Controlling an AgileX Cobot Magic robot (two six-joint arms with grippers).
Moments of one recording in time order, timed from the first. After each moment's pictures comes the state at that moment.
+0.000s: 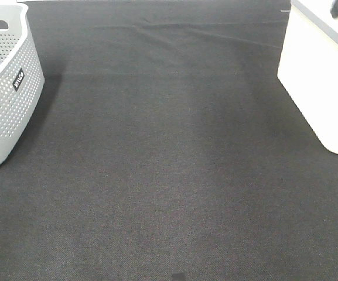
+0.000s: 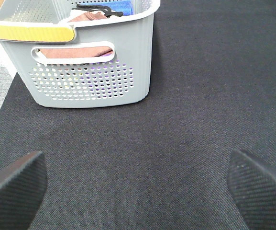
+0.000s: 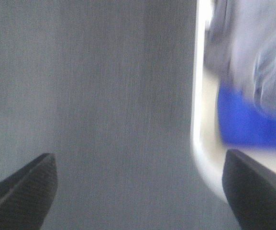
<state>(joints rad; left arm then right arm) 0.00 0.00 -0.50 0.00 1.05 0.00 -0.01 1.62 -1.61 0.23 1.22 -0.16</state>
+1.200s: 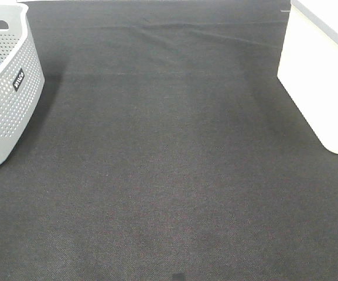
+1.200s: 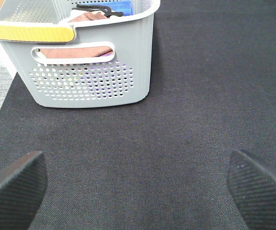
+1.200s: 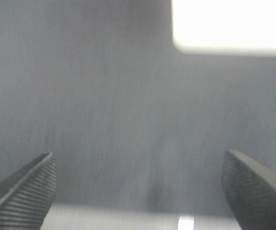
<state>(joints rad) 0.00 0.00 -0.50 0.00 1.05 0.00 -0.01 0.15 -0.51 0.13 1.07 -0.16</state>
